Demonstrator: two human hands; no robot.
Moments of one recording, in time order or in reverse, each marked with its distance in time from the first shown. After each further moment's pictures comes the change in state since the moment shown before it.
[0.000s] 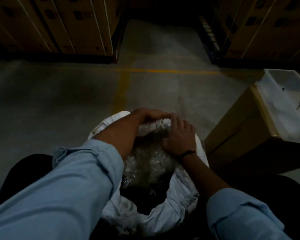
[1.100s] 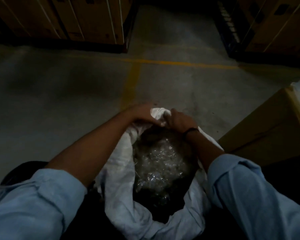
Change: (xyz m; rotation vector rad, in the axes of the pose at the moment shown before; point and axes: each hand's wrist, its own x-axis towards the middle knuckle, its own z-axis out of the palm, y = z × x) left_hand -0.023 -0.086 -0.054 0.205 0.225 0.086; right_hand 0.101 -0.037 0.026 0.039 -0.307 -0.168
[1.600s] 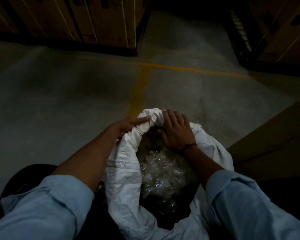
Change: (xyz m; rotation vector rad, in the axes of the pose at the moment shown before) left_hand -0.026 -0.093 0.021 -1.084 0.012 -0.145; right_hand -0.001 -0.030 0.045 -0.230 0.337 -0.313
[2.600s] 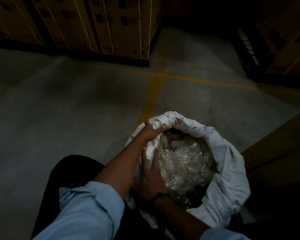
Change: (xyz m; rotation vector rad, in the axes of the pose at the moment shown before) left_hand -0.009 -0.025 0.019 0.393 0.440 0.019; right_hand -0.112 -0.205 -0.006 0.564 -0.240 0.216
